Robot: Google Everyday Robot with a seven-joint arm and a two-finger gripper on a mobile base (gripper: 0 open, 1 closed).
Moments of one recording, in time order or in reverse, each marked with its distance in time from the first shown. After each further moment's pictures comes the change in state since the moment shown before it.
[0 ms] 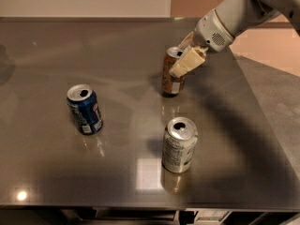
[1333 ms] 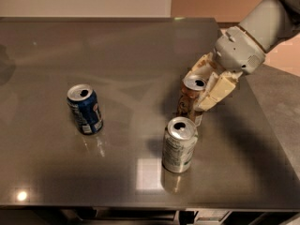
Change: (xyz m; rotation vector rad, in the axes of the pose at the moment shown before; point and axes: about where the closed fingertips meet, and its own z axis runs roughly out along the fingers) arm 0.035 0.116 -0.035 -0.271 0.007 -0.277
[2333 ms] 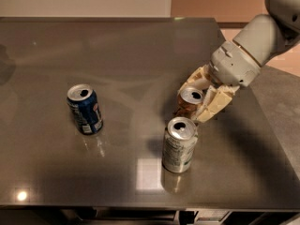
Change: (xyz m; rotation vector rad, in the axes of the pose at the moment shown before) arm 0.005 0.017 0.023 -0.048 -0.027 -0.100
